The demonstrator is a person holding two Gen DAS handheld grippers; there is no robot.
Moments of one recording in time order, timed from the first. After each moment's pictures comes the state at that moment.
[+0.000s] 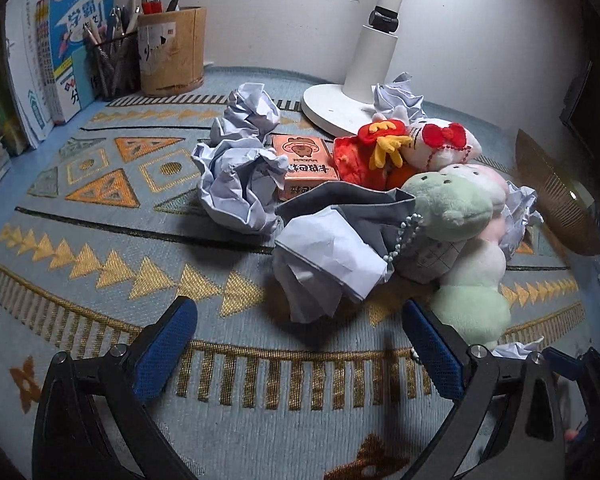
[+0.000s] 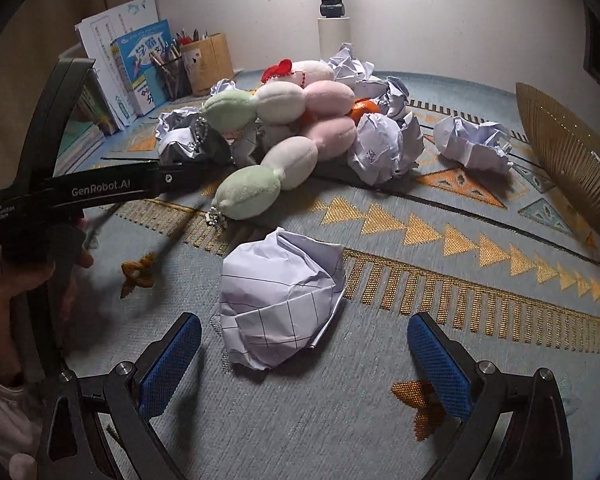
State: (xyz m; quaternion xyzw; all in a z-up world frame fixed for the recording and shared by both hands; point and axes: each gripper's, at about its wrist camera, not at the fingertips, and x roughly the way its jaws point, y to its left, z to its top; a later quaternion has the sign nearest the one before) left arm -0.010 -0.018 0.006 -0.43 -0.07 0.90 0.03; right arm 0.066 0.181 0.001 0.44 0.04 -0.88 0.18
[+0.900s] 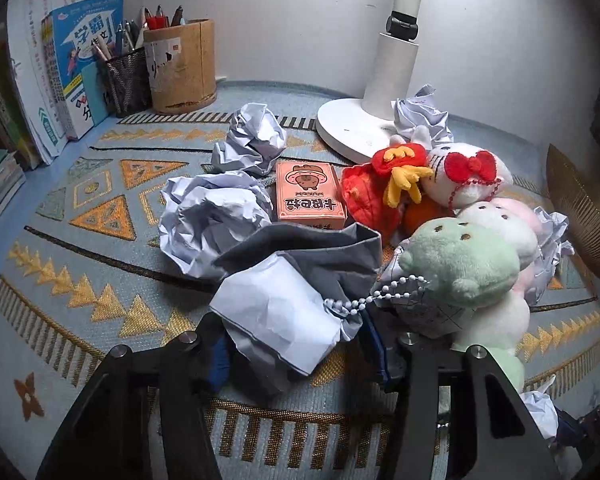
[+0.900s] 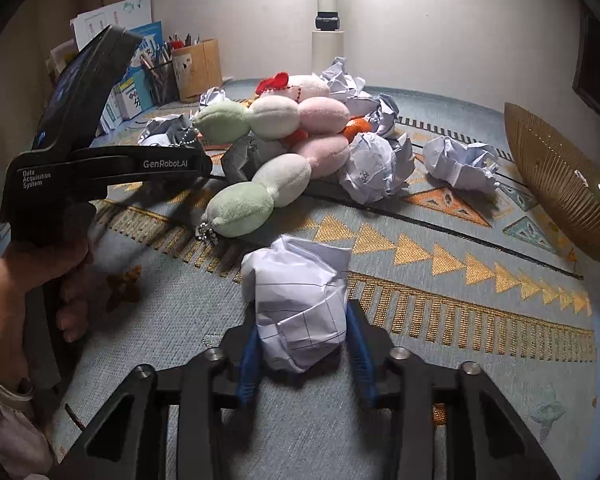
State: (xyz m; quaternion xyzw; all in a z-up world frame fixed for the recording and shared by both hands) left arm -0.035 -0.008 0.010 -0.42 -0.06 0.91 -0.02; right arm 0.064 0.174 0.008 0.42 0.06 -0.89 0.16
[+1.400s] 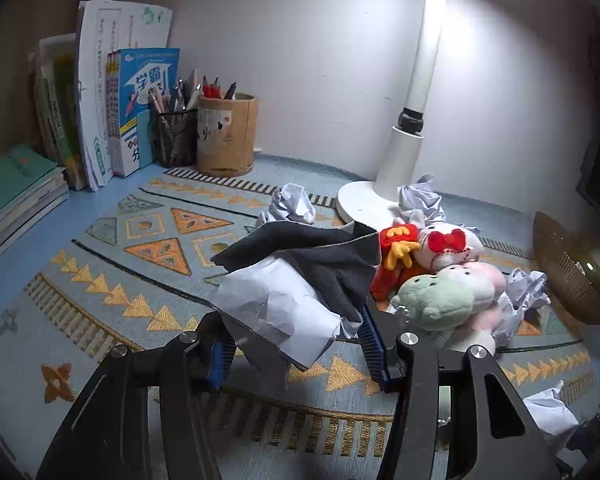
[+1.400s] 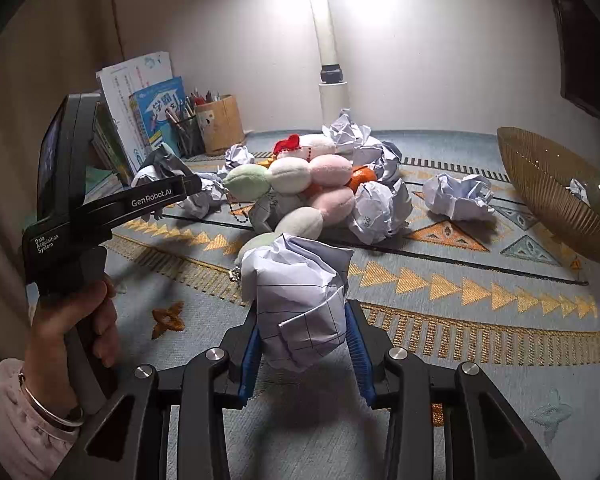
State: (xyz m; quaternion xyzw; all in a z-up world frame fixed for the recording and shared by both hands) left arm 0.015 -0.018 0.044 -0.28 -0.09 0.95 -0.05; right arm 0.088 0.184 0.032 0.34 0.00 -0.92 0.20
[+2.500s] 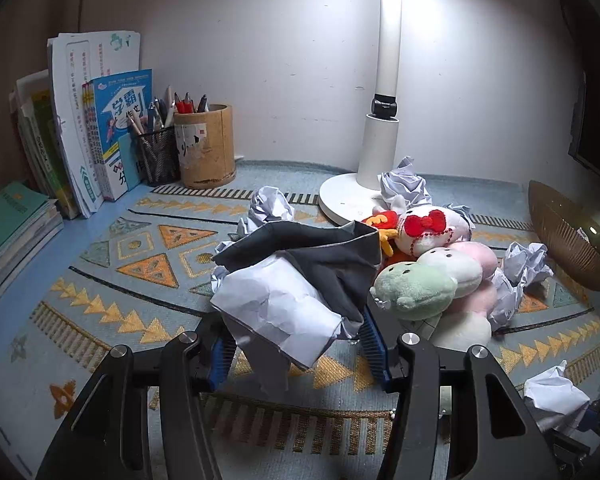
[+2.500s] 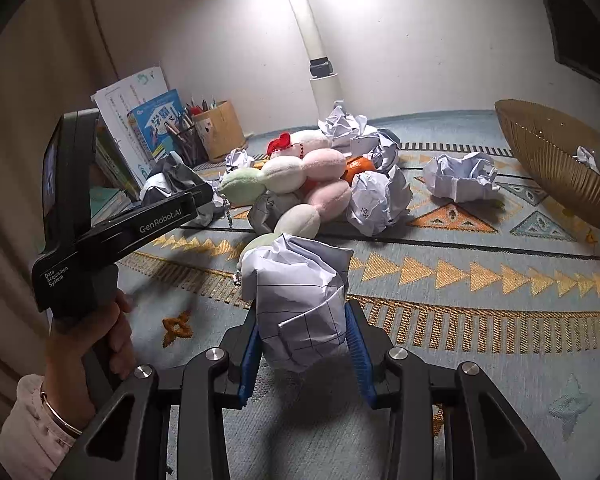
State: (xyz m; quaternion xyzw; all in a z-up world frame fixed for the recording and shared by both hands) left arm 0.011 0.004 0.044 -0.29 -0.03 0.95 -0.05; right arm 0.082 0.201 0.027 0.36 -0.05 -0.91 0.22
